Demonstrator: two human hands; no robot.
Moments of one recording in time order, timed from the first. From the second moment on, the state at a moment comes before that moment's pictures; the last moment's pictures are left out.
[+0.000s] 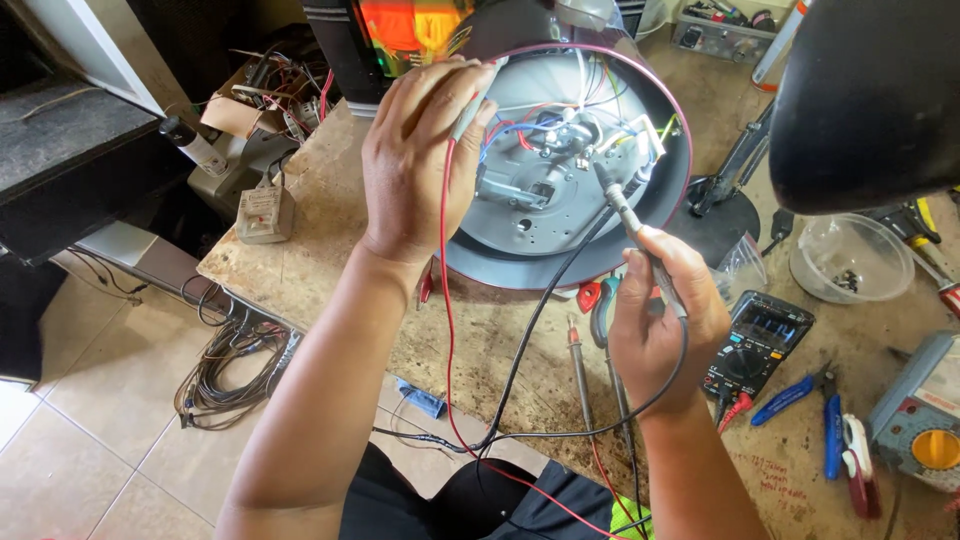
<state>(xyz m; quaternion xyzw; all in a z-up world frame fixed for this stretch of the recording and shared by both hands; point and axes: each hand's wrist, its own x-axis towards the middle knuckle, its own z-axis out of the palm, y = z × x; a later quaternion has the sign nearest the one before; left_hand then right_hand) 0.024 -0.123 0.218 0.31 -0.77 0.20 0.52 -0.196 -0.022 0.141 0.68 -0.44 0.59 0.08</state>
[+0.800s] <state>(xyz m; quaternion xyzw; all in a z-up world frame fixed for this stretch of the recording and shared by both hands) 0.024 -0.120 0.220 0.30 -0.78 0.18 0.52 -0.200 -0.020 0.136 0.68 -0.42 0.60 0.08</state>
